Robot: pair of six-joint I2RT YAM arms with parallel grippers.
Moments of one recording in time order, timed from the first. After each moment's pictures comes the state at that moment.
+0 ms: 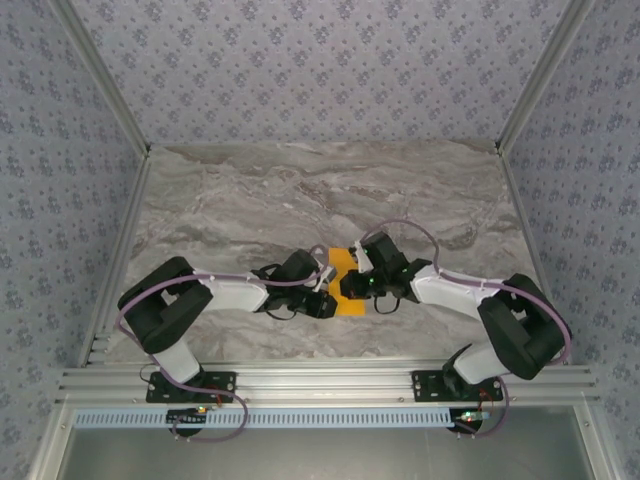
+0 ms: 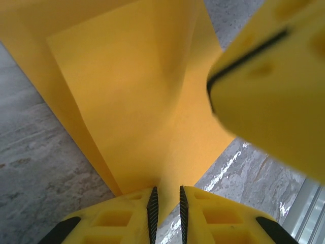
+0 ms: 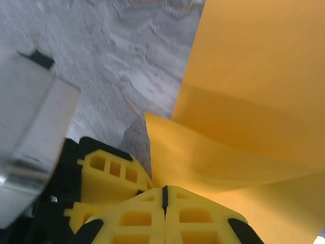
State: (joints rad) left arm -0.90 1.68 0.71 0.05 0.40 -0.54; right arm 0.67 1.45 0.65 -0.15 -0.39 0.57
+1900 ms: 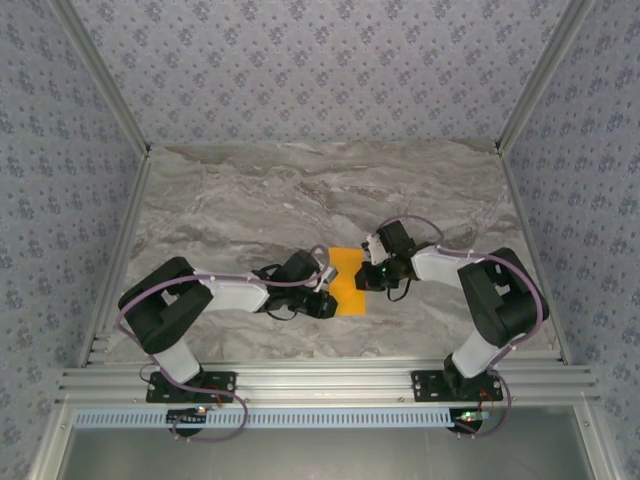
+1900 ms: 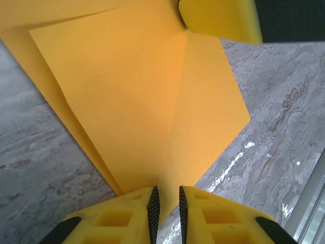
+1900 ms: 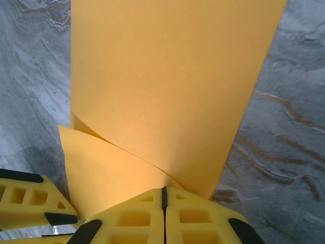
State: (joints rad) left arm -0.91 1.68 0.71 0.05 0.39 -0.54; right arm 0.44 1.64 0.75 -0.28 -0.50 0.35
